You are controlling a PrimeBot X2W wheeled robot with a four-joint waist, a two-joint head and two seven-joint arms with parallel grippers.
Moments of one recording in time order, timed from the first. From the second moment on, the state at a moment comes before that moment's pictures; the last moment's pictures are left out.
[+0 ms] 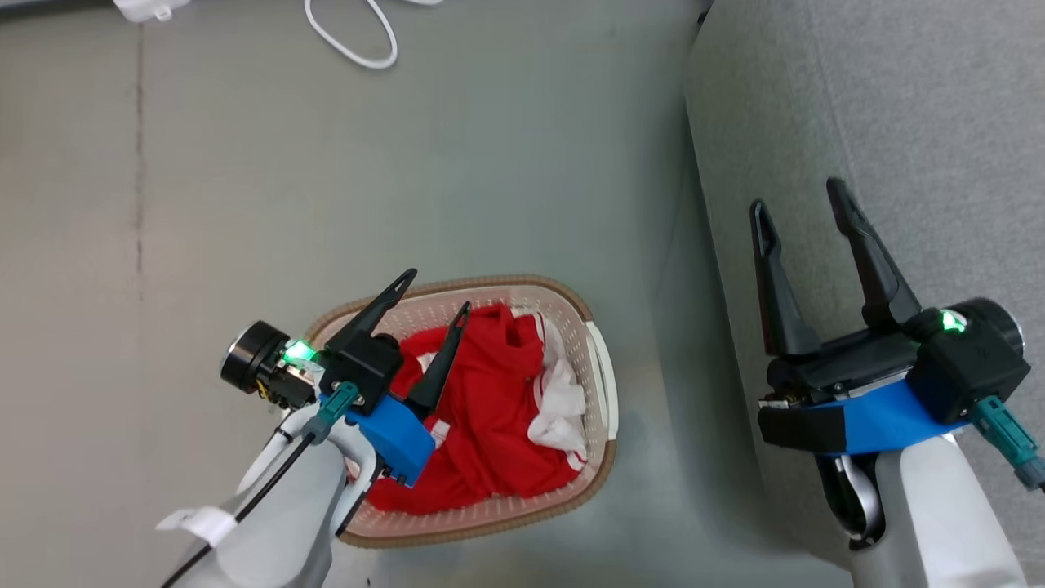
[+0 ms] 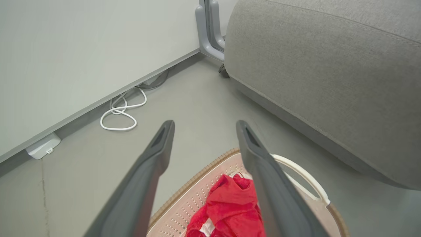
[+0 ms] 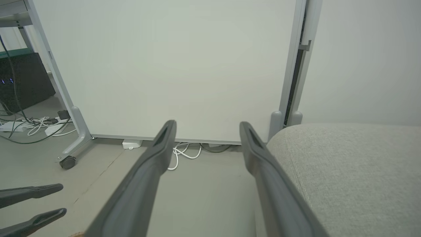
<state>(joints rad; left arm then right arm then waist) -0.49 0.21 -0.54 0.56 -0.13 -0.13 -0.26 -0.30 -0.05 0.08 0.03 0.07 0.13 -0.26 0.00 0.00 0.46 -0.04</state>
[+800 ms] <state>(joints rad) -0.85 0.24 -0.97 0.93 -0.30 -0.13 -0.26 -0.43 -0.05 0.10 -0.10 -0.01 0.13 -0.26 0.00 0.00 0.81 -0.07</state>
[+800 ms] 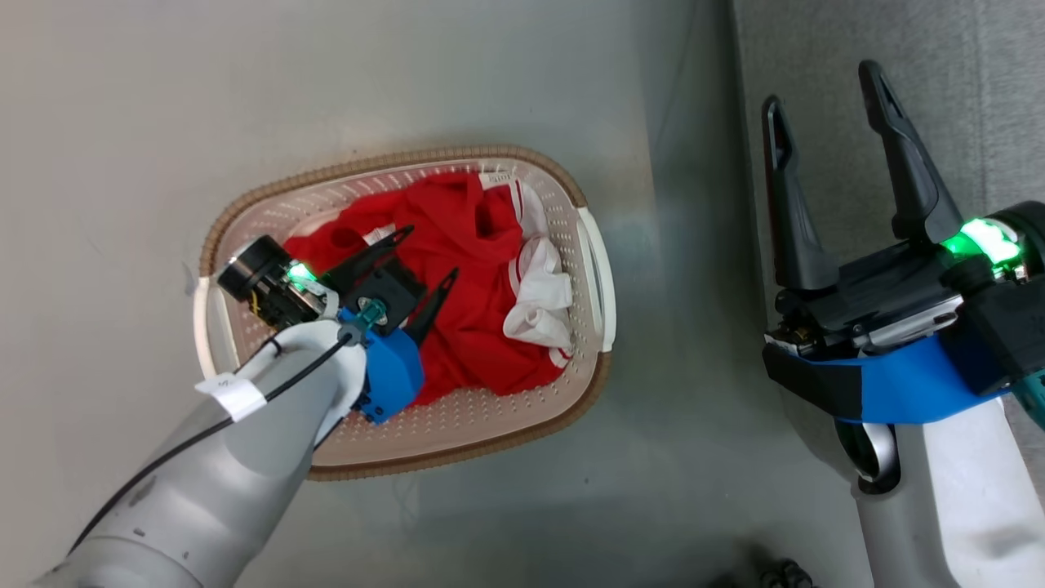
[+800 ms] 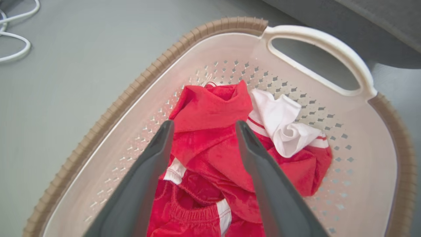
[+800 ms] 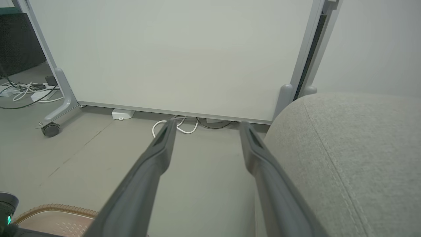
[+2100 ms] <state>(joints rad) -1.05 0.19 -1.28 1.27 -0.17 -0.13 -0.06 -0.39 -0.05 0.12 -0.27 -0.09 0.13 -0.26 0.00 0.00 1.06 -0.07</state>
